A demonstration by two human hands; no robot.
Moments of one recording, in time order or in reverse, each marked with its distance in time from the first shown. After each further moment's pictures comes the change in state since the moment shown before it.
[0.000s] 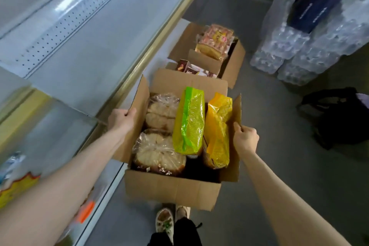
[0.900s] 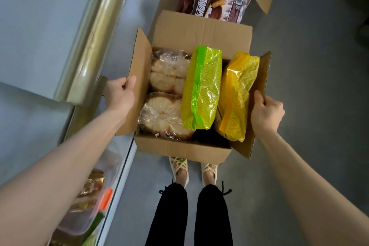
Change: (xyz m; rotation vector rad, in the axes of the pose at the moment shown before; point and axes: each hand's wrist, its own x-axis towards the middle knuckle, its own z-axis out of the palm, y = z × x) left_hand 0.154 -0.097 0.106 0.047 -0.128 0.087; right_hand 0.072 0.088 0.183 -0.038 0.123 0.117
